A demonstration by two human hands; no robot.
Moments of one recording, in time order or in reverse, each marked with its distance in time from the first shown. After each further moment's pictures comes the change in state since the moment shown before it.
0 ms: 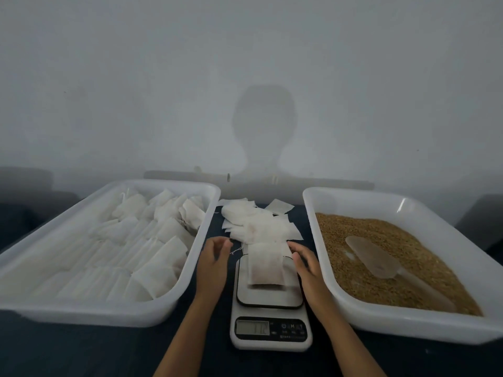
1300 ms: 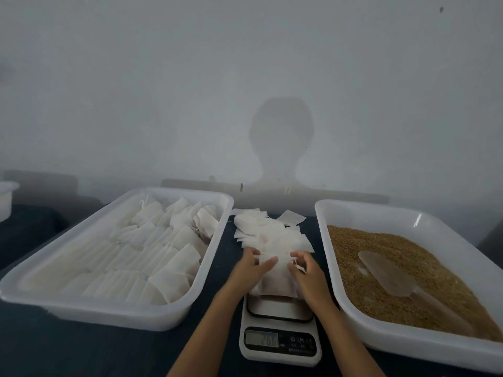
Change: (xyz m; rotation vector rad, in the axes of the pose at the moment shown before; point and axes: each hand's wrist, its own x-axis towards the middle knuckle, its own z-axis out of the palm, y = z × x) left_hand 0.019 0.010 0.028 0.243 -0.456 -0.286; right_hand 0.030 0.000 0.016 -0.198 -0.019 0.131
